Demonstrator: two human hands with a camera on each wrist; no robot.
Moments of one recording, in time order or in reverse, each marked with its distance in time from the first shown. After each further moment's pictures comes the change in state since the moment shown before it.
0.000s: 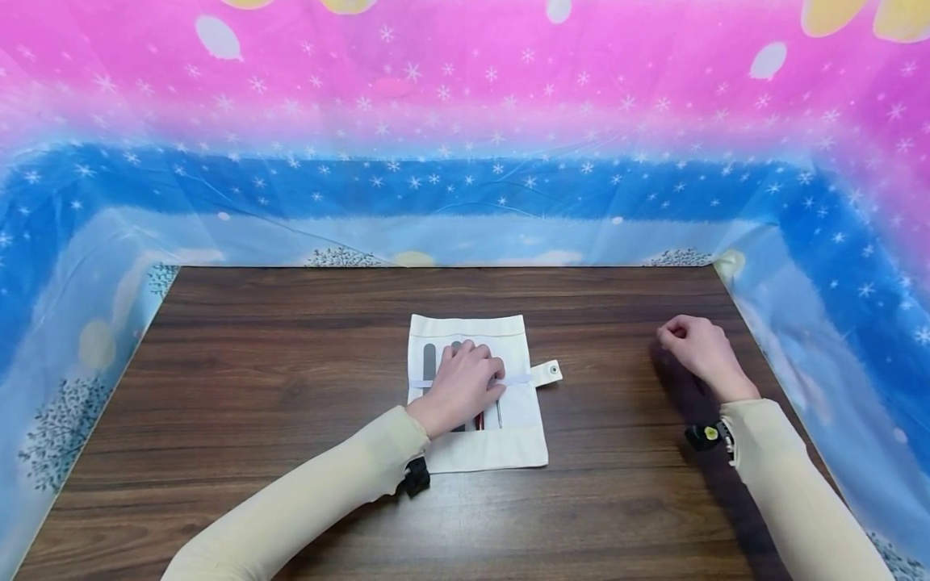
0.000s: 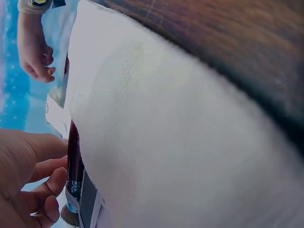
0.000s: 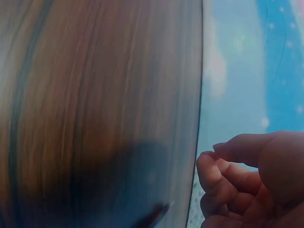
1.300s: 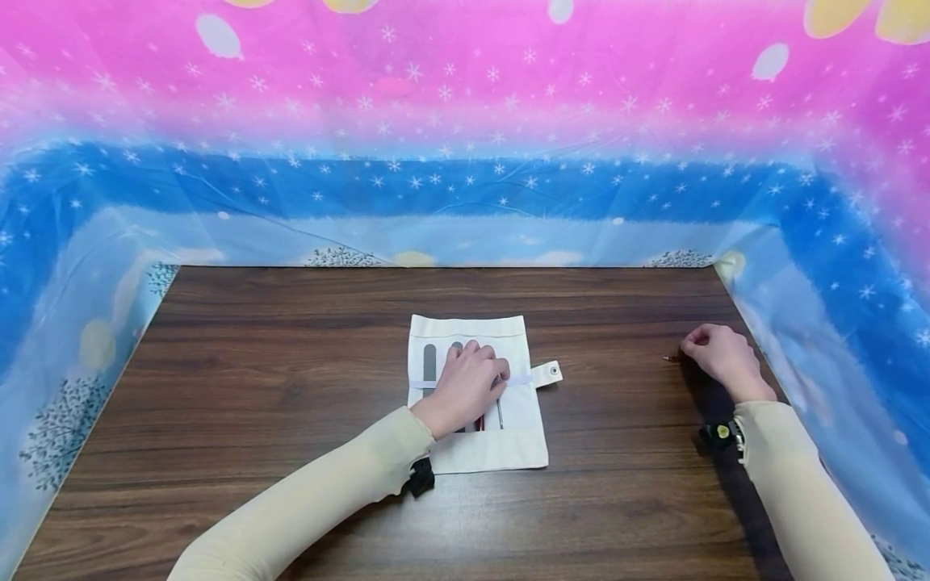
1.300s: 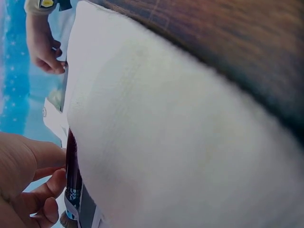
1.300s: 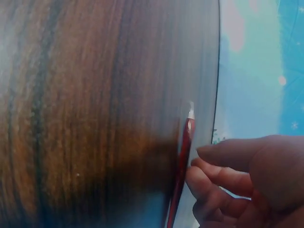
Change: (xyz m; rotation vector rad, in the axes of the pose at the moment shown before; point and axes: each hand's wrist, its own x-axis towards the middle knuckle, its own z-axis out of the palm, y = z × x) left_hand 0.005 0.003 0.006 0.044 0.005 -0.005; right_hand 0.003 0.044 -0.004 -0.082 -0.012 0.159
